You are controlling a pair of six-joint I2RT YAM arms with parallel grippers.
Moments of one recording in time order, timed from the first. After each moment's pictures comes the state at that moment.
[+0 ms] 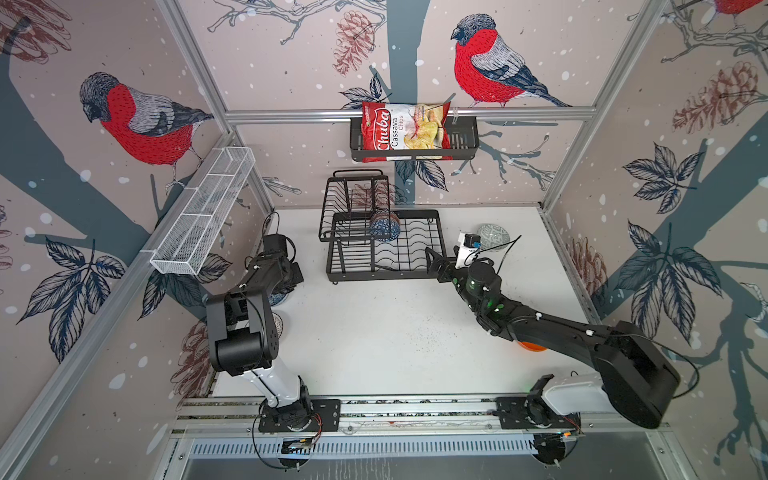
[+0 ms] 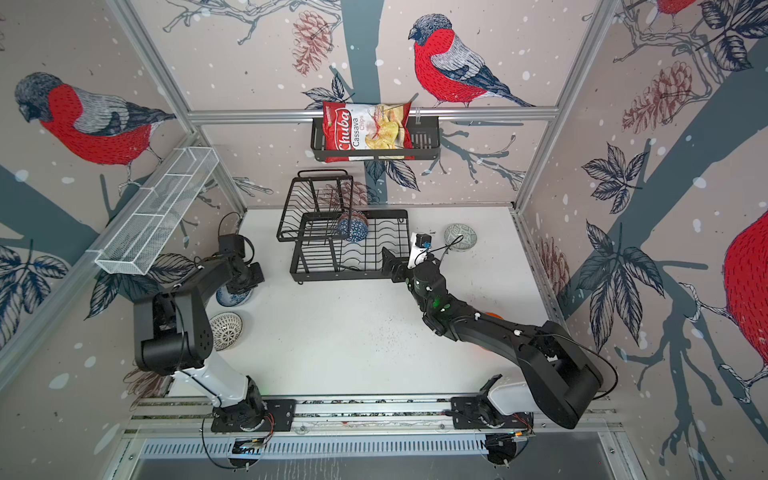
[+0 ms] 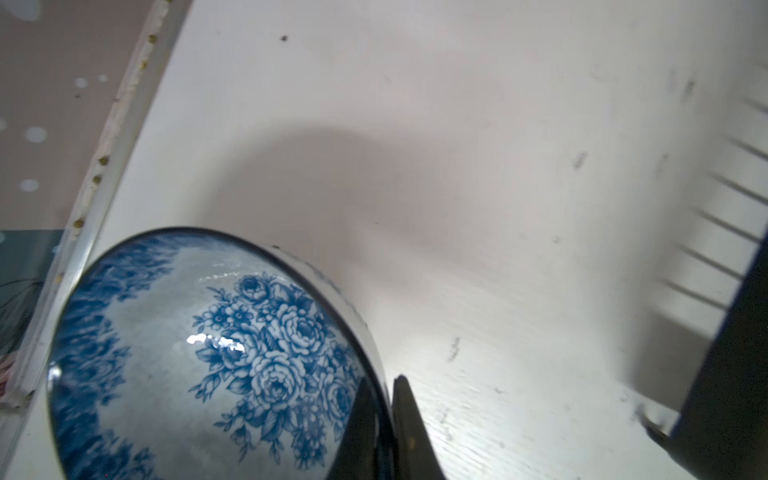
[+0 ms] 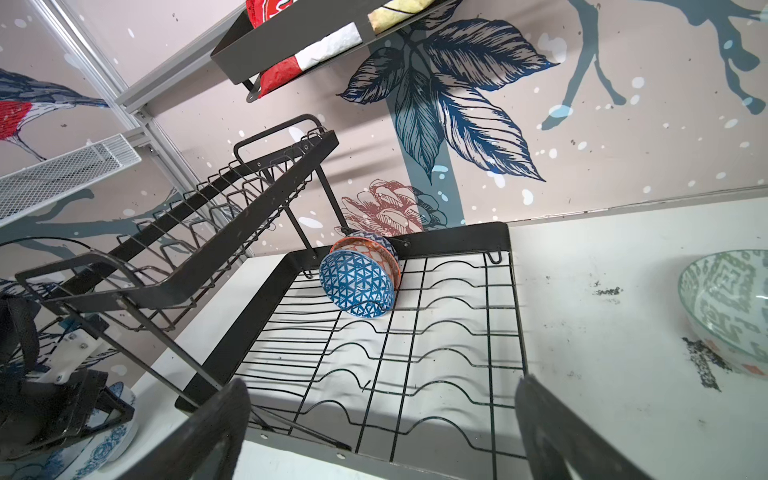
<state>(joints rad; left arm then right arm) 0.18 1.67 1.06 -0.54 -0.06 -0.21 0.75 1.36 0.65 0.60 0.32 0.37</state>
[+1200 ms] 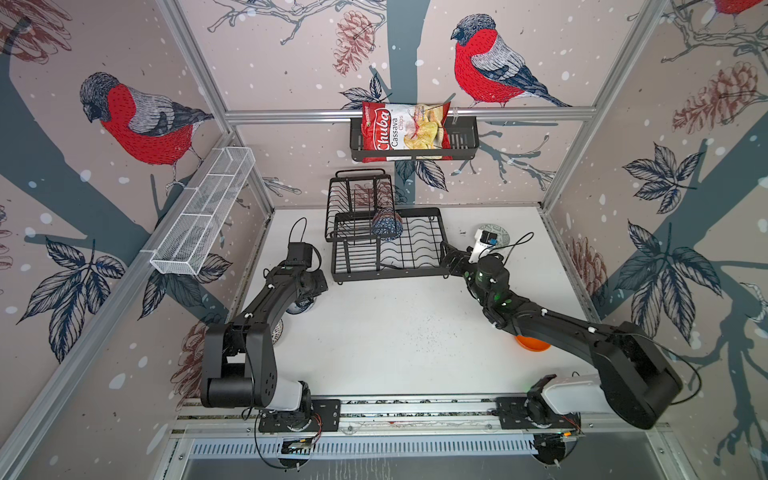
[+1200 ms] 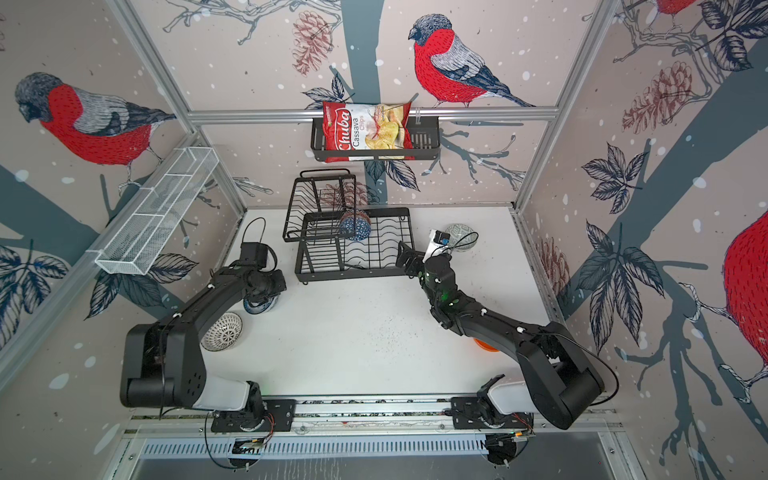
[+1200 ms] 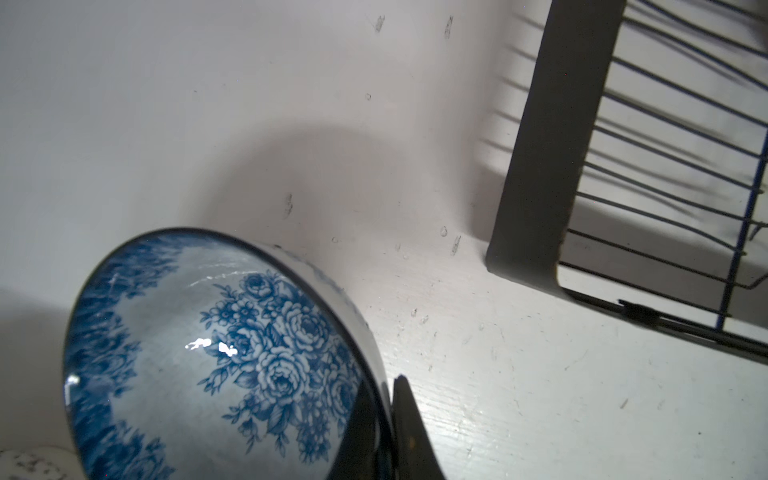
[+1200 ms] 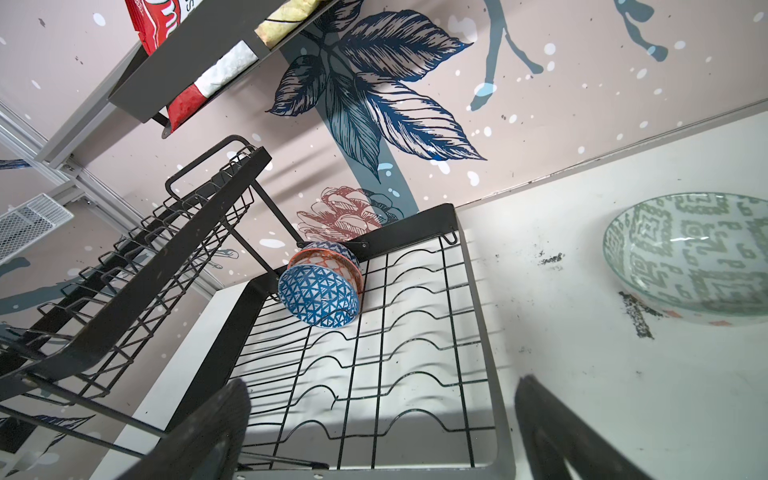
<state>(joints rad) -0.01 1.41 0.90 -0.58 0.01 -0.37 0.64 1.36 0.64 0.56 0.30 0.50</state>
